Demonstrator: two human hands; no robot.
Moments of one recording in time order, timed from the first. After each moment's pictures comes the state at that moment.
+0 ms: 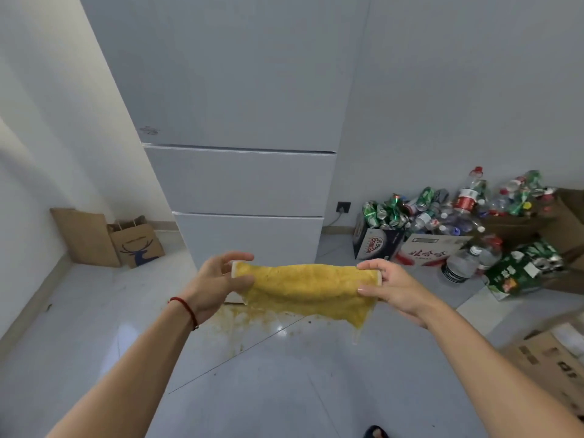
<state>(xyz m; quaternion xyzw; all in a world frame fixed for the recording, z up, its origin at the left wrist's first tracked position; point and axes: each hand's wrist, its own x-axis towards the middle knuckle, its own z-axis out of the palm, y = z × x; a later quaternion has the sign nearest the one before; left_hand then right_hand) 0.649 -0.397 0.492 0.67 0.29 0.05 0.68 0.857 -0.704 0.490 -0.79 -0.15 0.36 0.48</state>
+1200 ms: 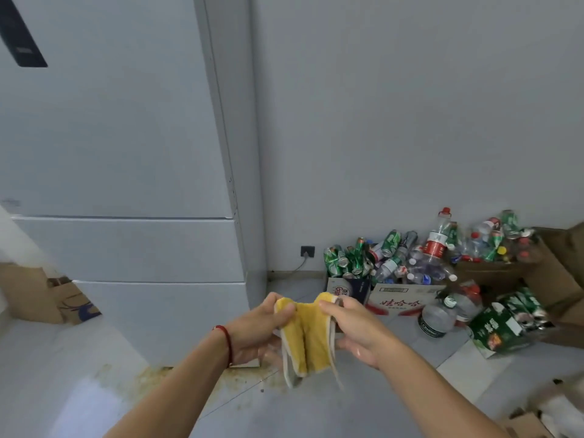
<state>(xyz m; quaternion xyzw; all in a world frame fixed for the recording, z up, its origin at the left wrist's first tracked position) 0.965 -0.601 0.505 0.60 0.25 -0.17 0.74 1.084 -0.783 0.514 -0.68 -0.06 0.45 0.58</state>
